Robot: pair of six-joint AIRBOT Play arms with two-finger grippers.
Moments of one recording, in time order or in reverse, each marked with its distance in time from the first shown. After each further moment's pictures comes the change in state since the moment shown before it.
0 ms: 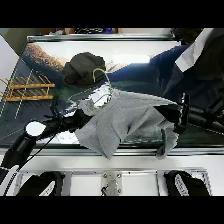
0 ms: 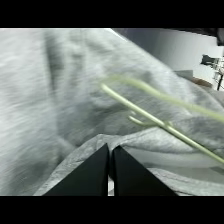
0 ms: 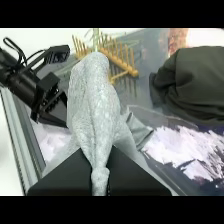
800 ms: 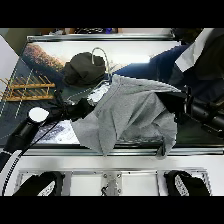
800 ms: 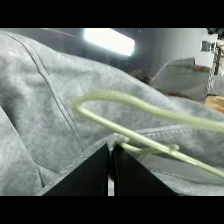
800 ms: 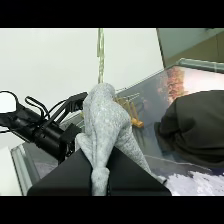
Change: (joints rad) left arm -0.005 -0.153 0.180 0.028 -0.021 0.064; right arm 0.091 0.010 0.000 0.198 -0.168 0.088
